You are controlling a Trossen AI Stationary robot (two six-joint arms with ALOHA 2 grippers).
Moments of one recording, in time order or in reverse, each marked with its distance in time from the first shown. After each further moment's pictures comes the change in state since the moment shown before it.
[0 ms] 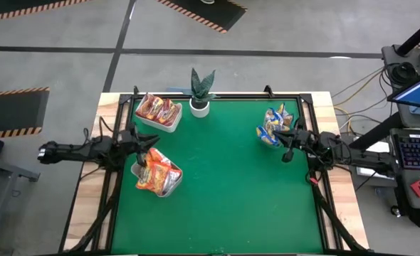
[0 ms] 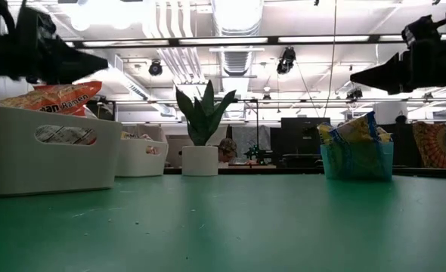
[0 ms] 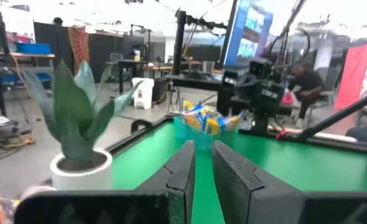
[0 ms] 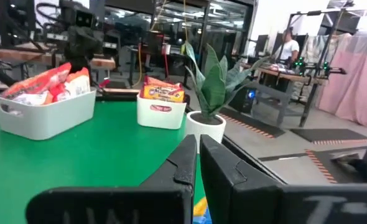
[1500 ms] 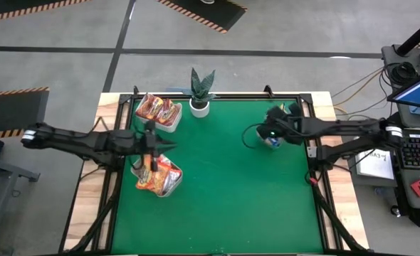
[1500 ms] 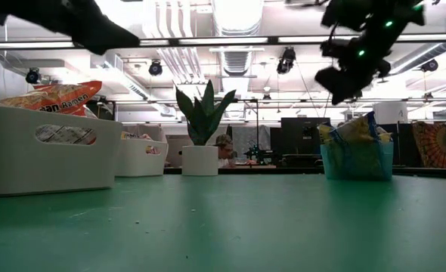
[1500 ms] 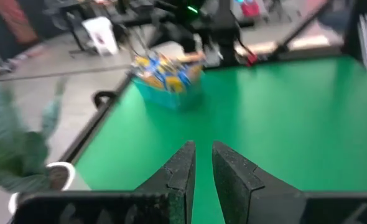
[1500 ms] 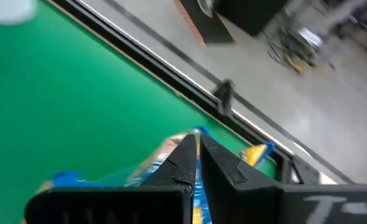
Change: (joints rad) left arm -0.042 0.712 0.477 -0.150 0.135 0.127; right arm -0.026 1.122 0.777 -0.709 0.629 0.607
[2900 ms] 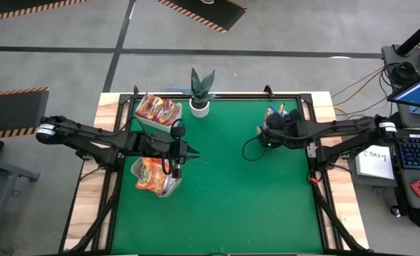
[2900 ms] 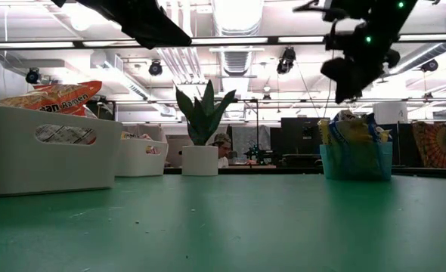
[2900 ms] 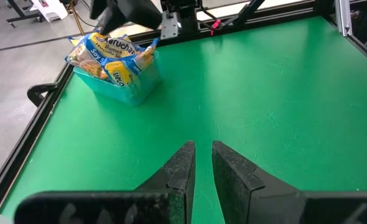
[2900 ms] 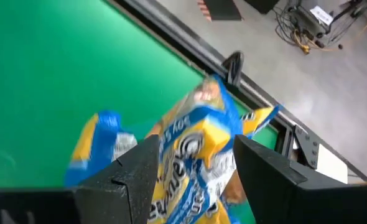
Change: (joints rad) left arm -0.001 0.494 0.324 -0.025 0.122 0.014; right arm 0.141 0.080 0.130 -0.335 -0.026 0.276
